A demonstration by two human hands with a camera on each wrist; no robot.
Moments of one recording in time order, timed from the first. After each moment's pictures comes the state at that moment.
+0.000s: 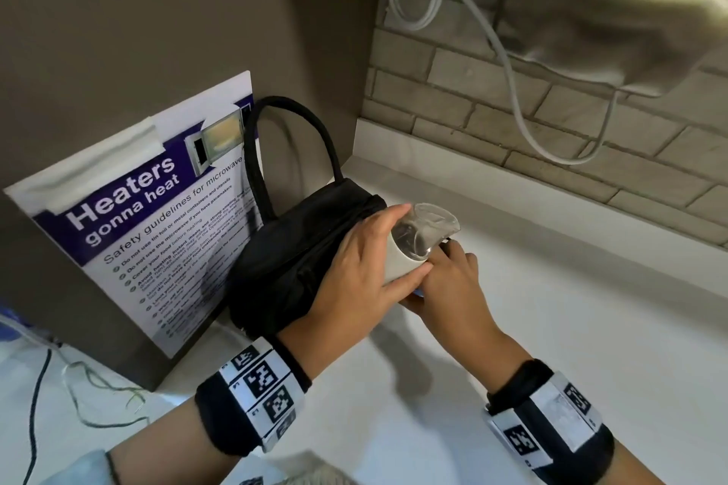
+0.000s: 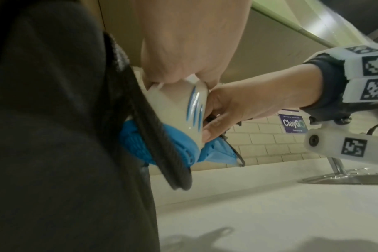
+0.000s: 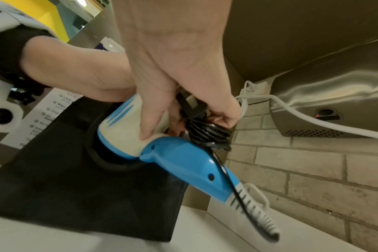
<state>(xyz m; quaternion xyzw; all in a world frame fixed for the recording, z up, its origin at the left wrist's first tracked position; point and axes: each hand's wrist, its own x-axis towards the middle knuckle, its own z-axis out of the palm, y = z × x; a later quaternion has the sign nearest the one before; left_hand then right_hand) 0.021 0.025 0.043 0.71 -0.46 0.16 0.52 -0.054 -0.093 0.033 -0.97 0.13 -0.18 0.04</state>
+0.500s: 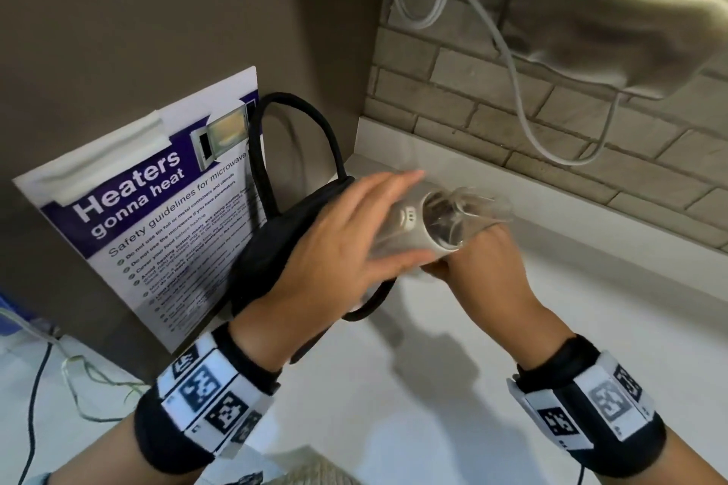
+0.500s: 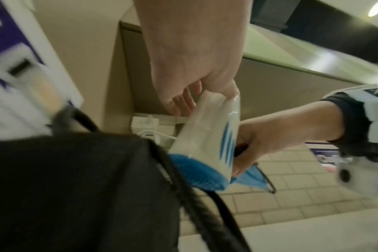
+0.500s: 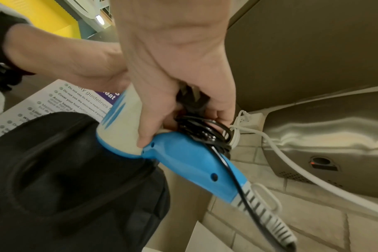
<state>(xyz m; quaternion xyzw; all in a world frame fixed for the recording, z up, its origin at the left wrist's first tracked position) 0.033 0.059 0.099 0.72 -0.49 0.07 0.49 -0.054 -0.107 0.088 -0.97 0.08 -0.23 0.01</state>
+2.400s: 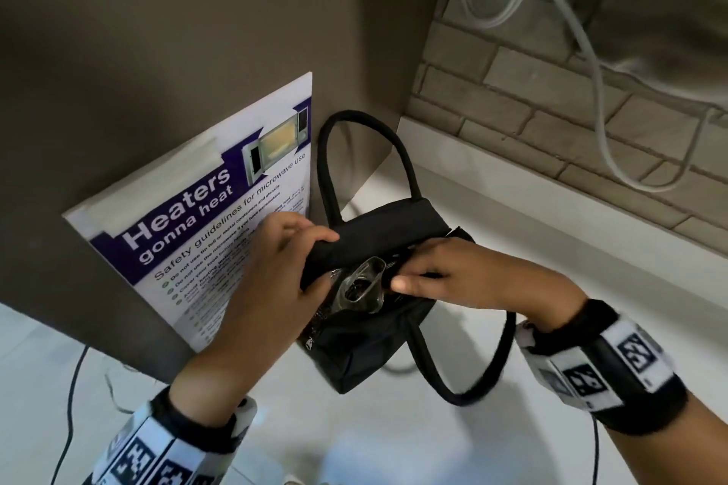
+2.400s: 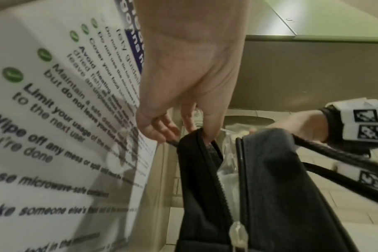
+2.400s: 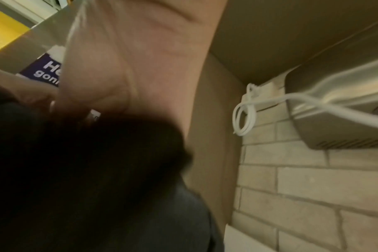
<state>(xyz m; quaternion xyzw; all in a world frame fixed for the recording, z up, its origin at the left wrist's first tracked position) 0.085 0.131 0.046 0.85 -0.32 0.06 0.40 0.026 -0.110 0.082 -0.96 -0.13 0.17 0.20</state>
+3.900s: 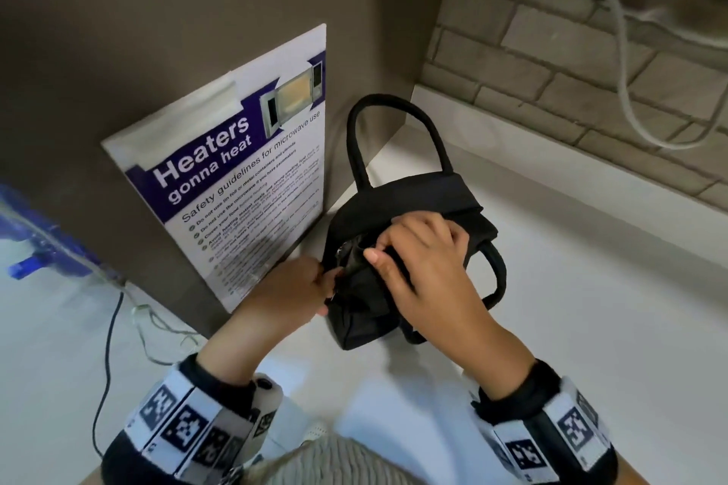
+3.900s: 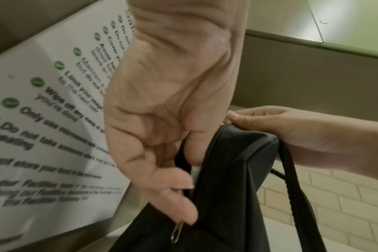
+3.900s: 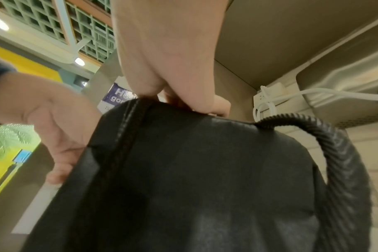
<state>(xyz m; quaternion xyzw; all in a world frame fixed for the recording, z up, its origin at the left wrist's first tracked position) 0.069 0.140 0.012 0.86 -0.11 -0.33 0.37 -0.023 -0.016 0.051 -0.96 0.02 -0.19 0.20</state>
